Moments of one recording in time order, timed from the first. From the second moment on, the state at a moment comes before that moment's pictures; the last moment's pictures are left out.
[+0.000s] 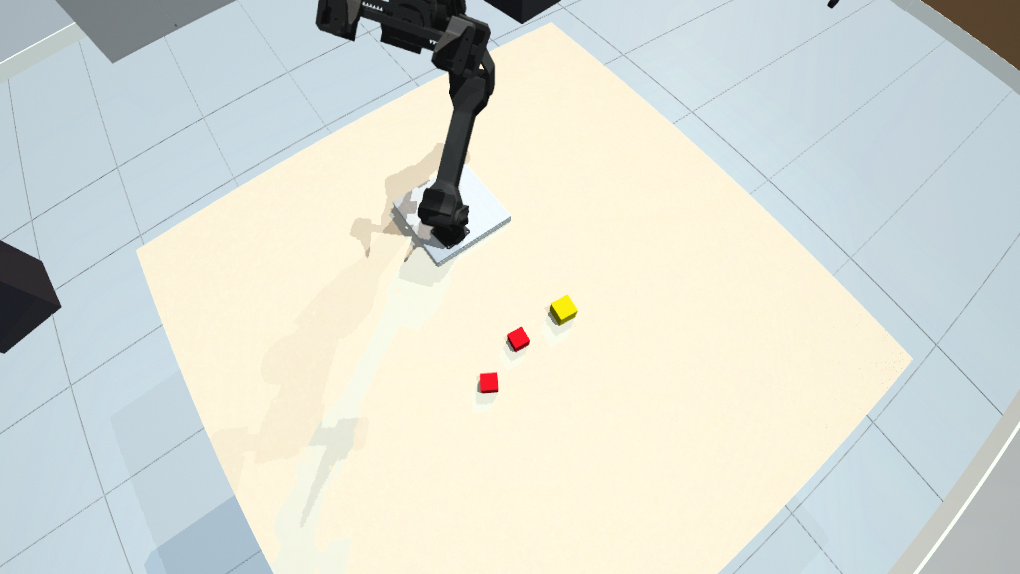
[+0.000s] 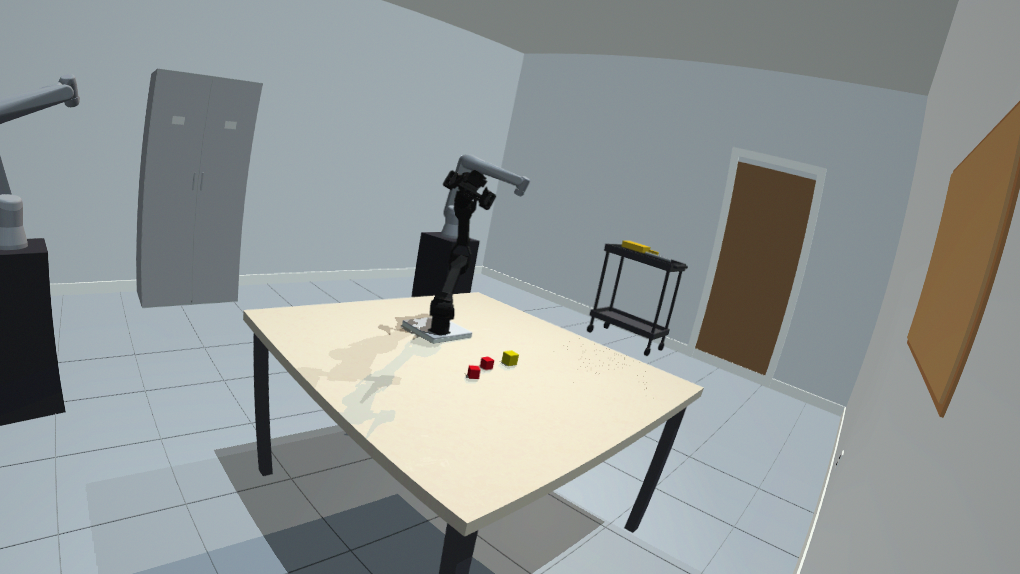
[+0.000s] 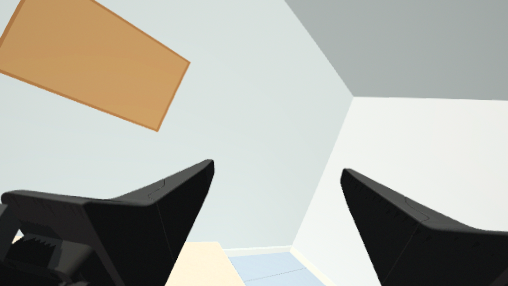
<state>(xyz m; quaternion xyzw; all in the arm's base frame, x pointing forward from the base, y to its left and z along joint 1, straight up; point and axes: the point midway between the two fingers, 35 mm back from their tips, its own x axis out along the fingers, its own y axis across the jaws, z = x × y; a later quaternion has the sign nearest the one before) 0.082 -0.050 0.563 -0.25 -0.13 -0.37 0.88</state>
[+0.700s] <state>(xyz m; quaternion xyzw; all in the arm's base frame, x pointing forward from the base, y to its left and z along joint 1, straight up) 0.191 -0.173 0.460 -0.01 0.08 -0.31 0.95</state>
